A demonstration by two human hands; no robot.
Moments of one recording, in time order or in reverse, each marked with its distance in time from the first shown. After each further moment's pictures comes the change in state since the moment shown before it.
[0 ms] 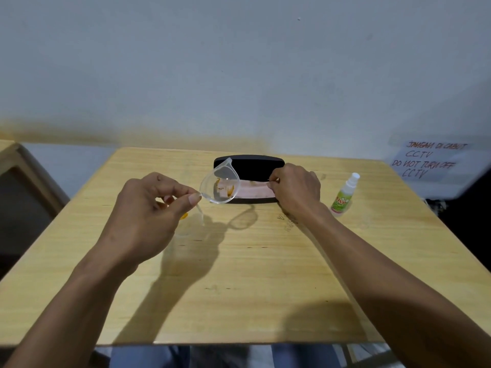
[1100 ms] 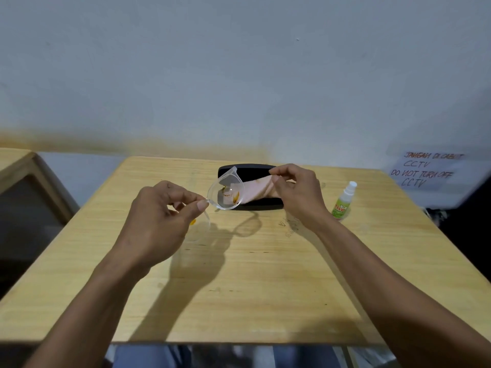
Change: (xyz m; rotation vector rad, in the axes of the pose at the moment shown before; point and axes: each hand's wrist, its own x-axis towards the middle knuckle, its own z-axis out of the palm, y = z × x) left_hand -0.005 0.006 0.002 0.029 0.029 -0.013; right_hand -0.021 -0.011 -0.030 0.860 0.082 0.146
